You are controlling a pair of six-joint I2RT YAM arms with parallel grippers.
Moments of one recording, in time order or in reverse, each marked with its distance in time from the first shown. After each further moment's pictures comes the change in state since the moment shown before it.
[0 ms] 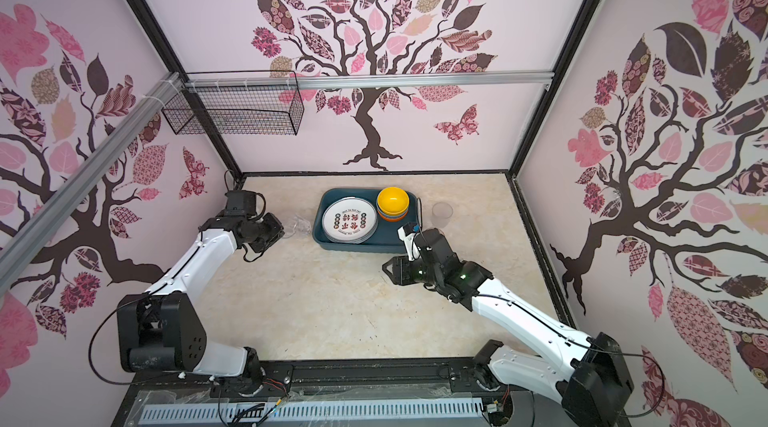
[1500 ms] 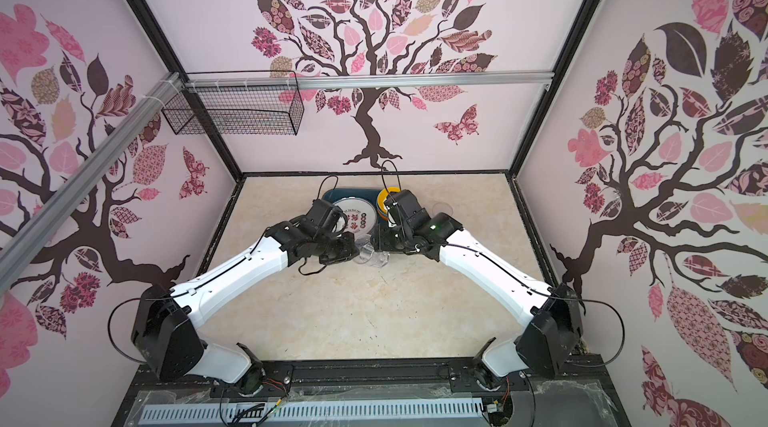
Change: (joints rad) left arm -0.673 0.059 0.139 -0.045 -0.005 -0.031; right arm 0.019 0.380 0.543 -0.357 0.127 0.027
